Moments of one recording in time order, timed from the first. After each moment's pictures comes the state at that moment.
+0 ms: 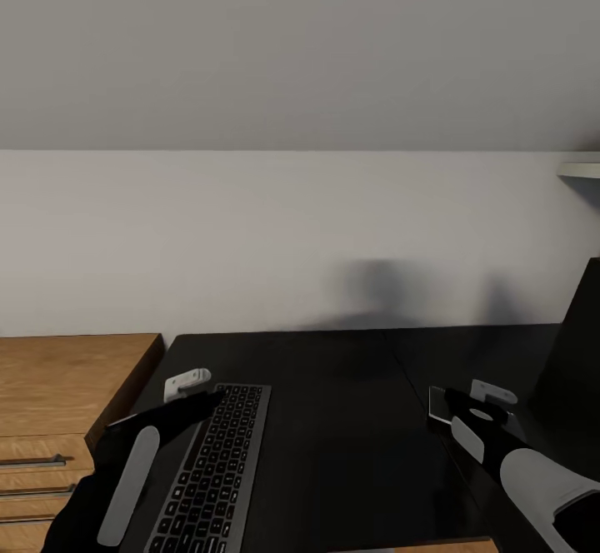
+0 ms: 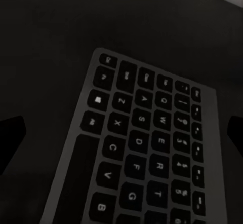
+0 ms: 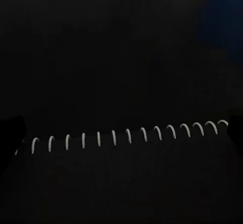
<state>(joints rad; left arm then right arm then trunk) -0.27 0.00 0.03 -1.54 0.46 0.84 0.22 -0.80 -0.23 0.48 -0.22 -0.75 -0.13 -0.41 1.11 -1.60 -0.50</state>
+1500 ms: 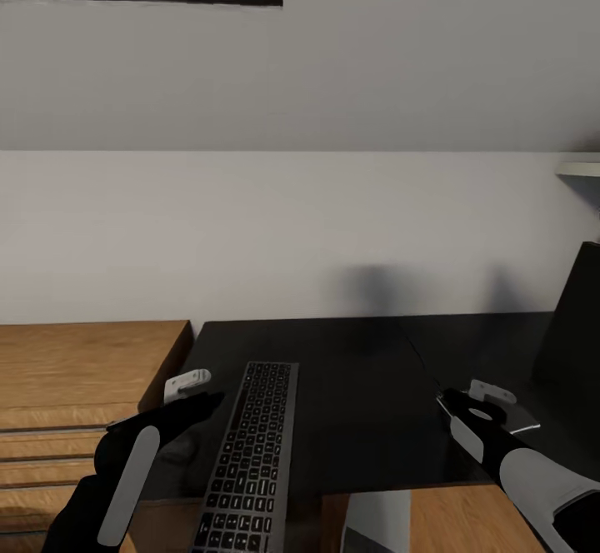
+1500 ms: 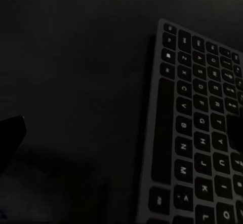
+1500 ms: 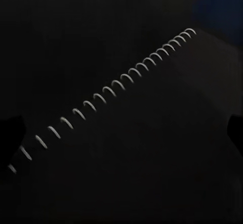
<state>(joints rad) -0.27 0.00 0.03 -1.54 0.46 0.84 0.22 -0.80 -0.23 0.48 -0.22 -0.75 -0.12 -0.41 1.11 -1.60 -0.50</state>
